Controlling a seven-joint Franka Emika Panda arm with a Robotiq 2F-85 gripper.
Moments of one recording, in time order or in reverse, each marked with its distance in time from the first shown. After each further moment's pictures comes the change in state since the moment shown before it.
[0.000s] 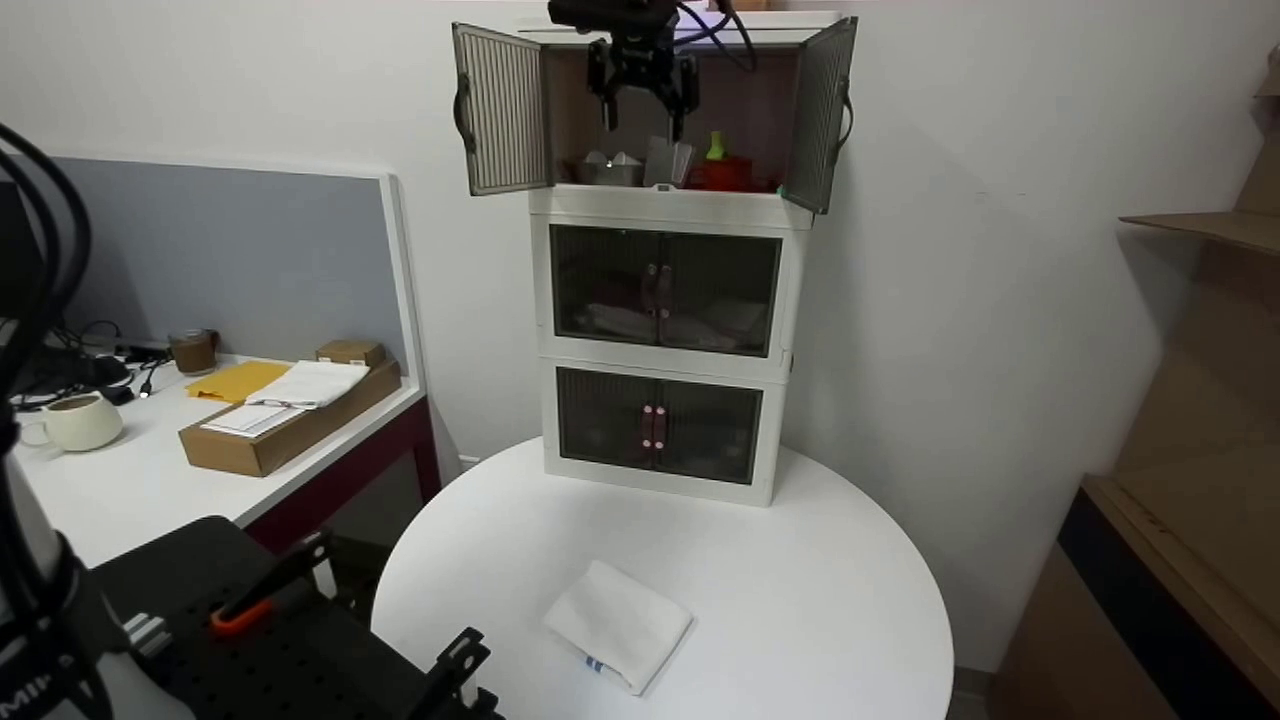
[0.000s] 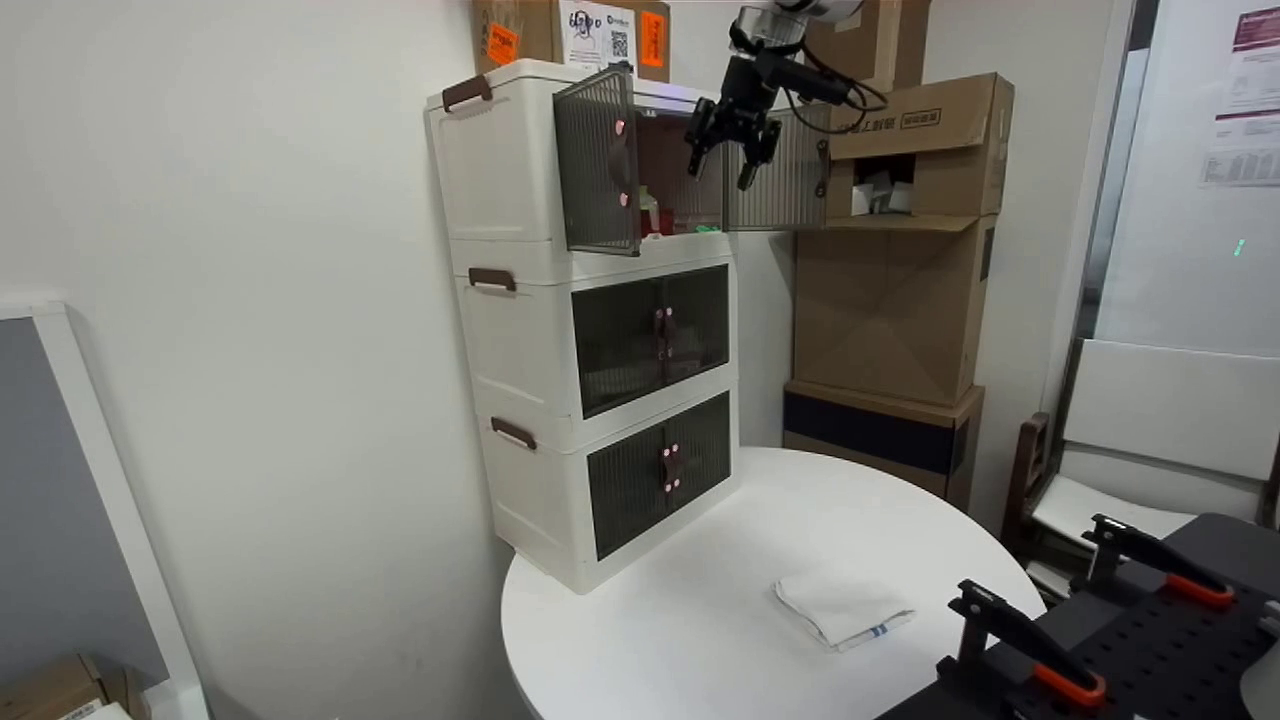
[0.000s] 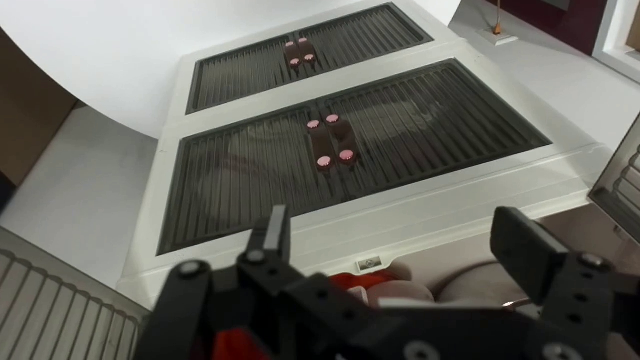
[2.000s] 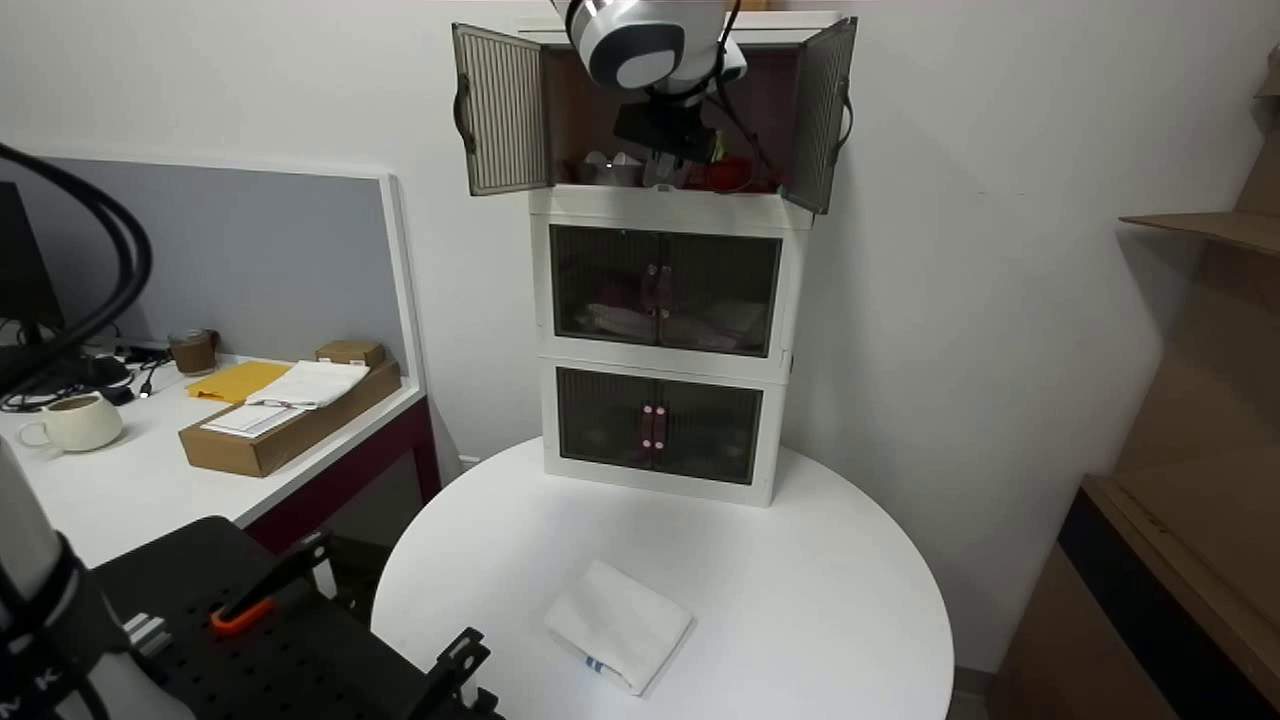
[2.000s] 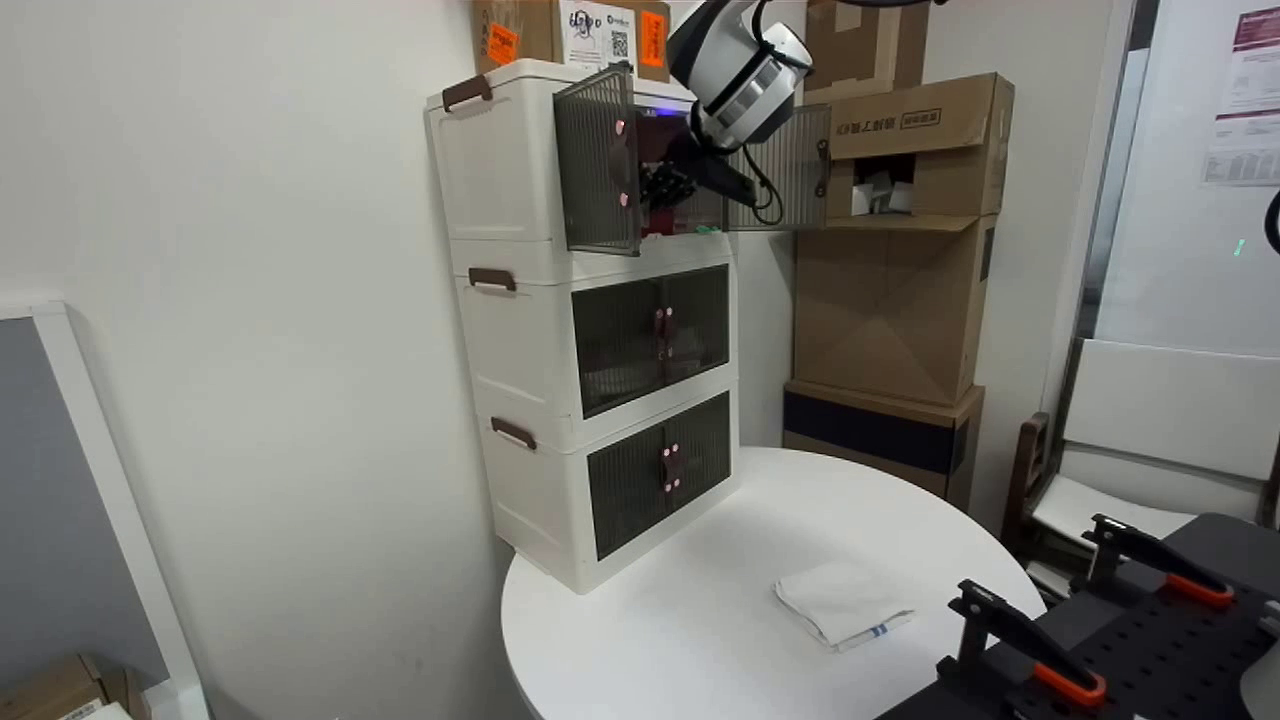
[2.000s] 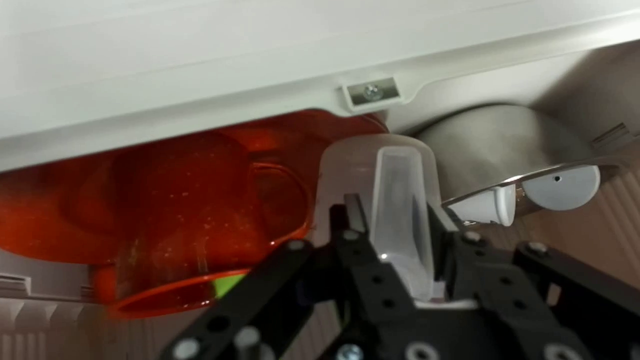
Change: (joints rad) arm -0.206 0.431 0.335 0.298 0.492 0.468 -0.633
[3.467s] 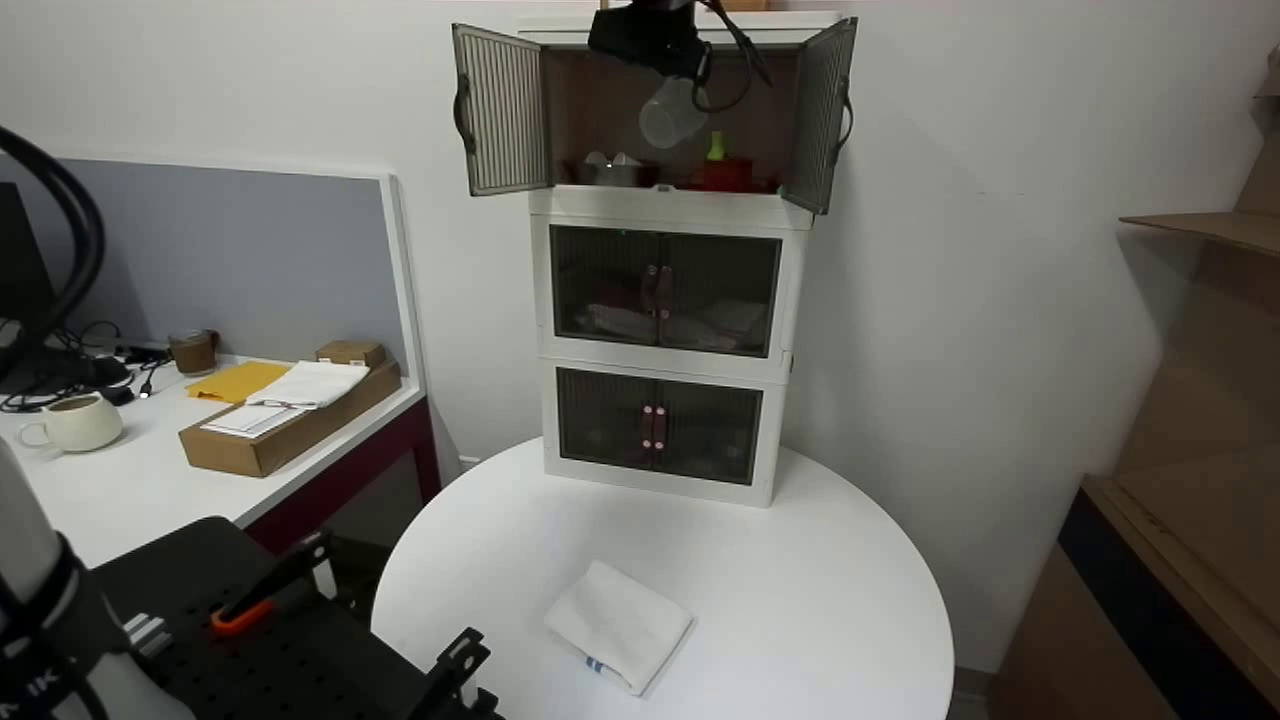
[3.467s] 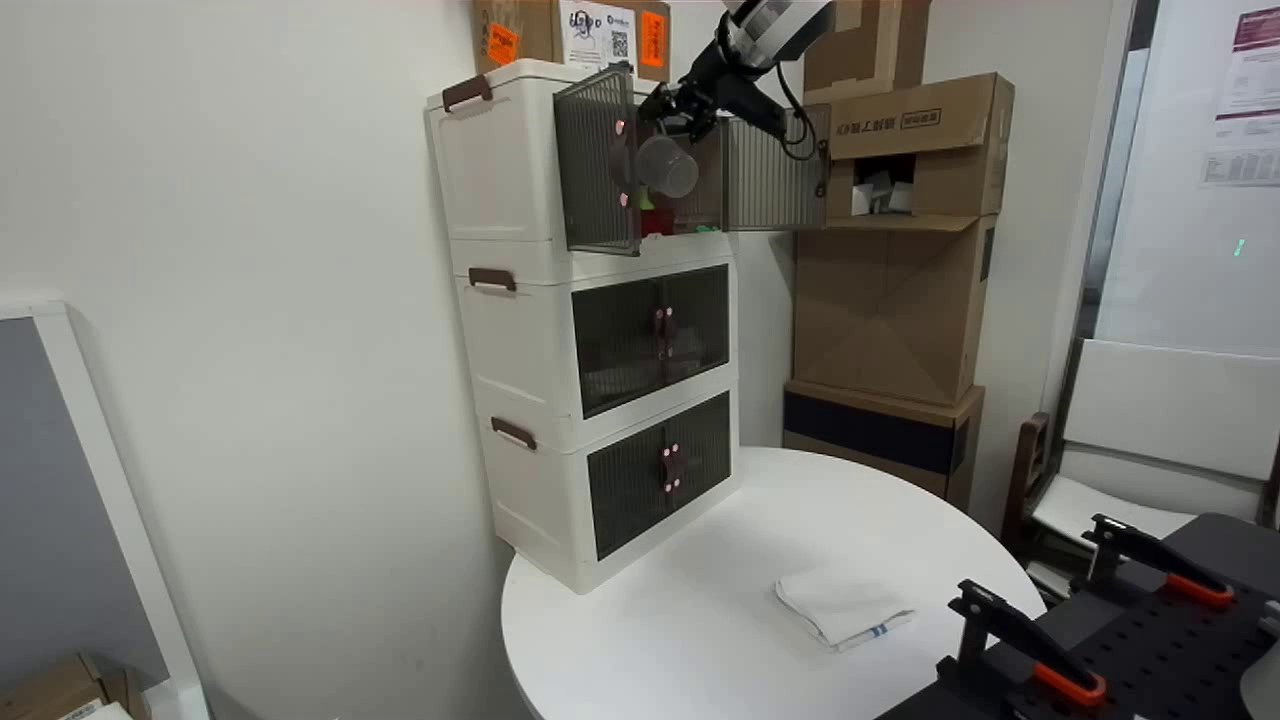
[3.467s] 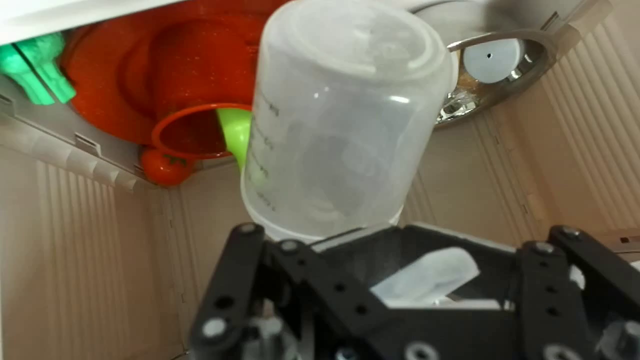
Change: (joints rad) arm -0.032 -0.295 0.000 -0.204 0.111 0.054 0.032
